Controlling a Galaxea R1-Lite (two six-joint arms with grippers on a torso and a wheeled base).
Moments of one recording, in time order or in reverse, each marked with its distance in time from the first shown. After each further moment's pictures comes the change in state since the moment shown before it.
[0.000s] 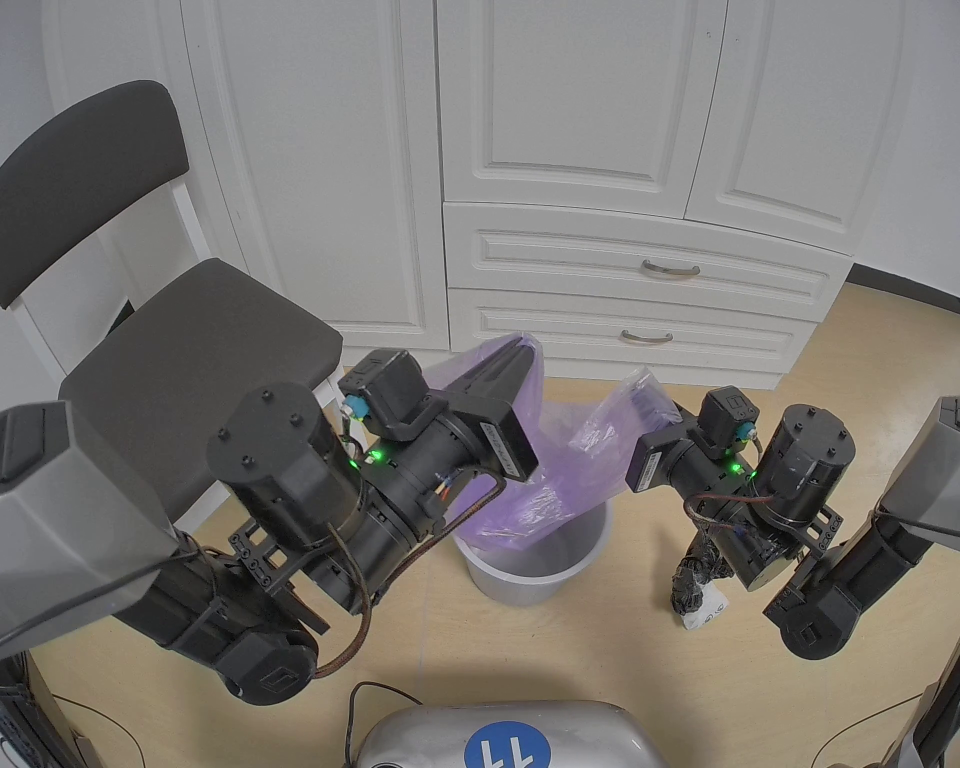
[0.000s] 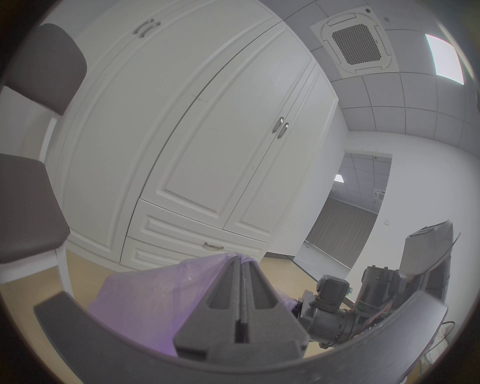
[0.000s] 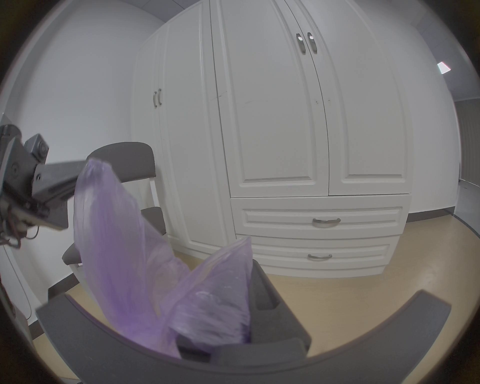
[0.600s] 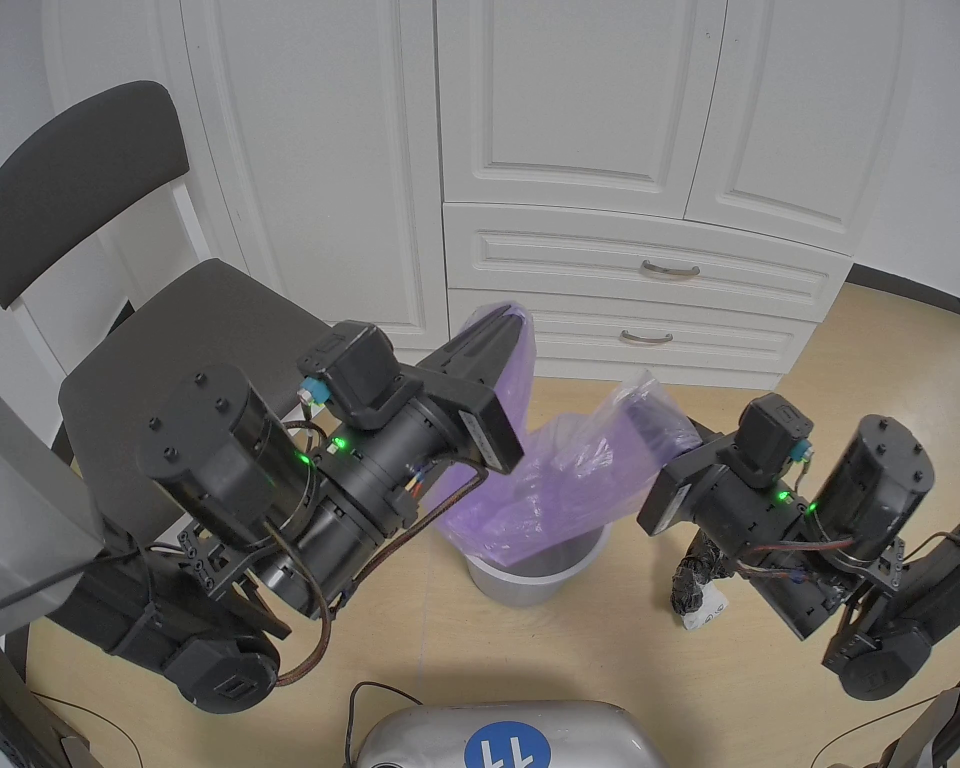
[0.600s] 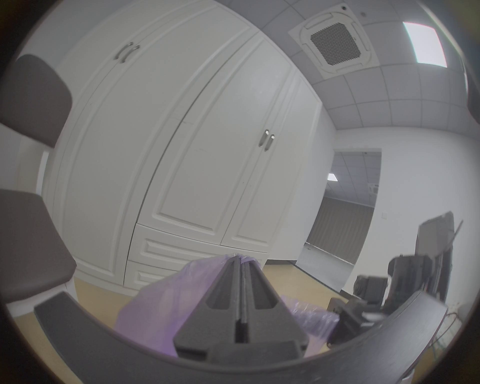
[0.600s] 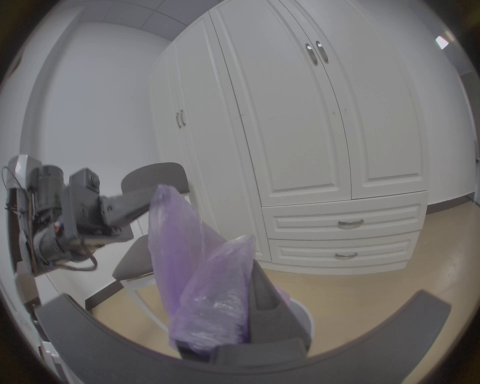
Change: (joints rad) left arm -0.022 -0.107 0.045 0.001 -0.002 0.115; right arm 0.170 -0.243 0.114 0.114 -0.003 0.060
